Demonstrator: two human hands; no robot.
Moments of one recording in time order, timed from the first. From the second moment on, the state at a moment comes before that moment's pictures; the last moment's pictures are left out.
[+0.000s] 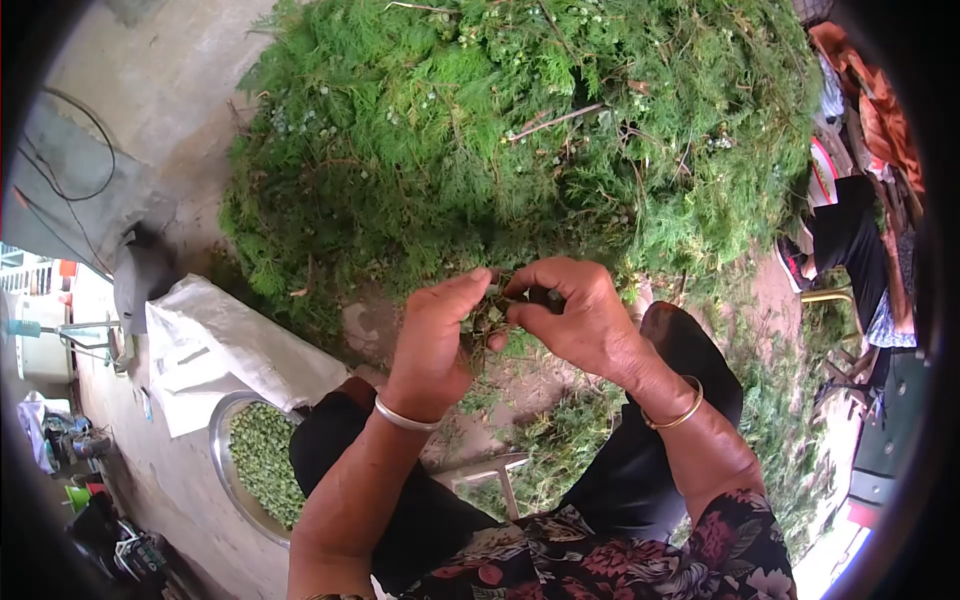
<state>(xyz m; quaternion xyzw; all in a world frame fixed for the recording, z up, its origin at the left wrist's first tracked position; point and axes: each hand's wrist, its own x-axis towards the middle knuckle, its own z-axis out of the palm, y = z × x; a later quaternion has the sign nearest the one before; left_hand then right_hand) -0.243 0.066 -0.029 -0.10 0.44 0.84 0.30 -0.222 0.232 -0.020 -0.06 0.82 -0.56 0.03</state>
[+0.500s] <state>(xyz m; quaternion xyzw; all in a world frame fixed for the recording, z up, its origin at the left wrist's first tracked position) -0.242 0.063 -0.021 -0.13 0.46 0.82 0.32 -0.232 0.253 -0.004 0.14 0.51 -0.83 0.18</state>
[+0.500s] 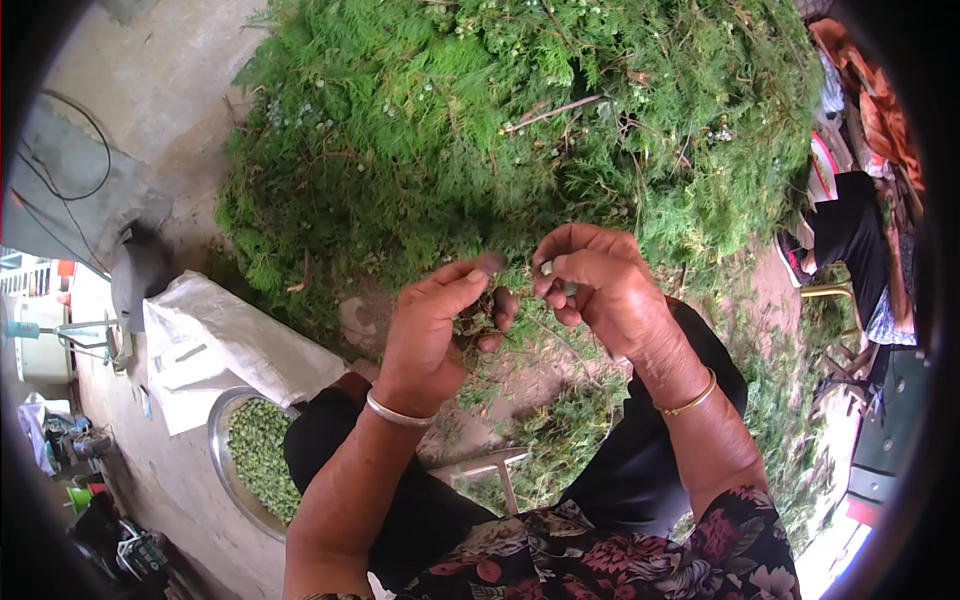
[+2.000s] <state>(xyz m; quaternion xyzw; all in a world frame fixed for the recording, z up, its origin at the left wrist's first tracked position) -0.241 0.067 -0.039 -0.15 0.38 0.83 0.37 -0.227 0.231 -0.006 0.07 0.69 -0.70 0.15</state>
